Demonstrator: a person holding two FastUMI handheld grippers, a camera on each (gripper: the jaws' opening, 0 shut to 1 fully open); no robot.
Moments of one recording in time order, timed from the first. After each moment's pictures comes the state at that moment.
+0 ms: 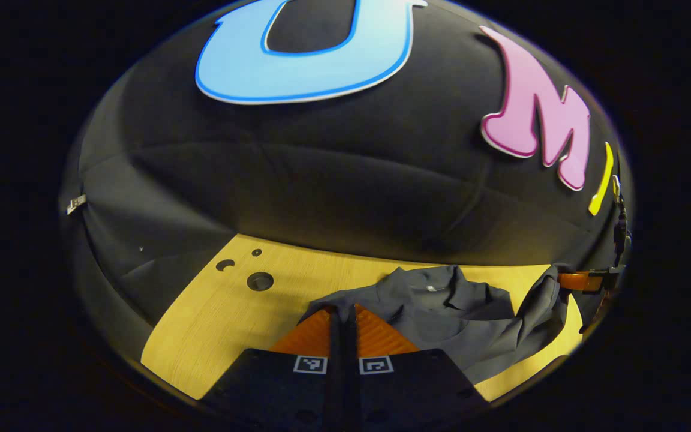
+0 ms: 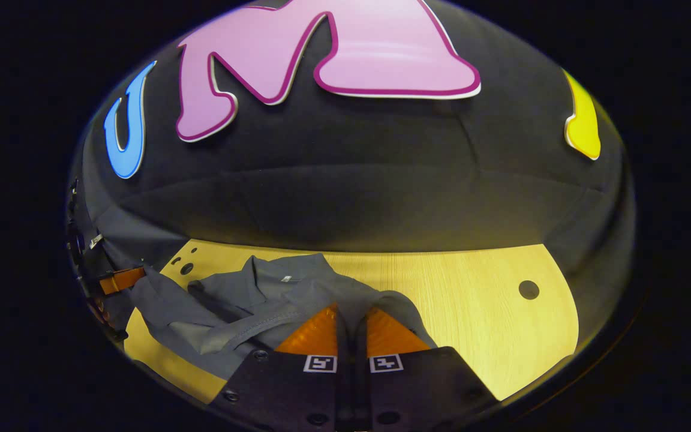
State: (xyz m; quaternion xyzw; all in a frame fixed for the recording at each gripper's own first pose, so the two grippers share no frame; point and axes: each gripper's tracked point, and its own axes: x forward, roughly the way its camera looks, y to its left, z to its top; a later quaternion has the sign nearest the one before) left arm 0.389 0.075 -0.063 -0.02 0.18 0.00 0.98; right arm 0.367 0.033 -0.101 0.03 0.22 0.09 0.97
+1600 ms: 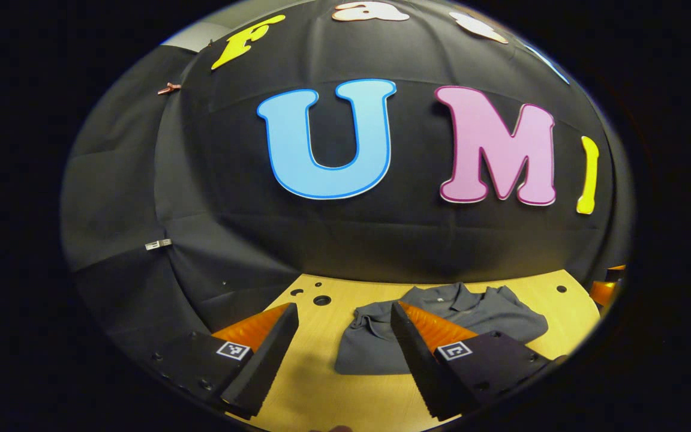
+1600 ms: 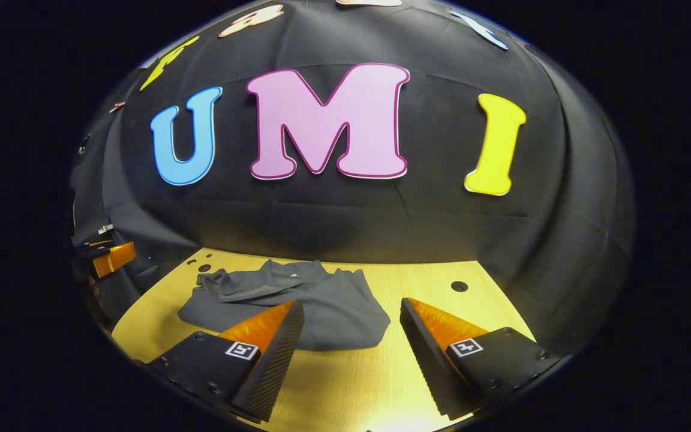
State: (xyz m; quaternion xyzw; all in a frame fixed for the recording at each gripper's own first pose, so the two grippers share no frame) left arm 0.166 0.054 0.032 0.05 0.04 0.08 0.99; right arm 0.120 0.008 -0.022 -0.02 0.10 0.02 0.99
